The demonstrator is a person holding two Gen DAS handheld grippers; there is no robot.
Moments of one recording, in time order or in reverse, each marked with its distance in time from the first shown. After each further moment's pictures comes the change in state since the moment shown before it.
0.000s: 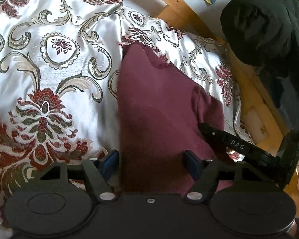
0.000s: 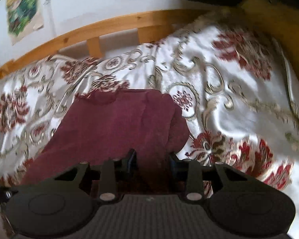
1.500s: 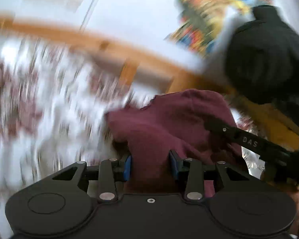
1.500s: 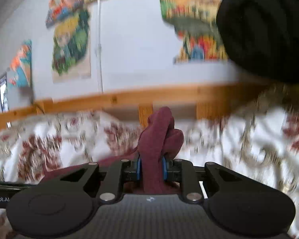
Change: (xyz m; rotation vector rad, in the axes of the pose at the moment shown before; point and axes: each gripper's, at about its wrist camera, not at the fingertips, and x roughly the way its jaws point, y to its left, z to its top) left arm -0.025 0.011 0.060 0.234 -0.383 0.175; right arm 0.040 0.087 0.053 -0.177 -0.395 0.190
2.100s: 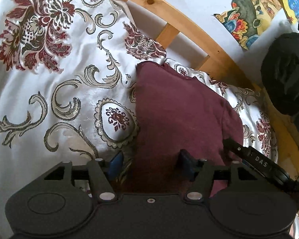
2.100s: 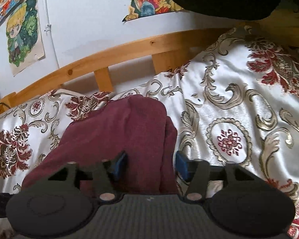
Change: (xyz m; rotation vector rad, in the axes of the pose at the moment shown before) left arm 0.015 0.031 -0.012 -0.247 0.158 0.054; right arm 0.012 -0.048 -0.035 0.210 0.176 -0.155
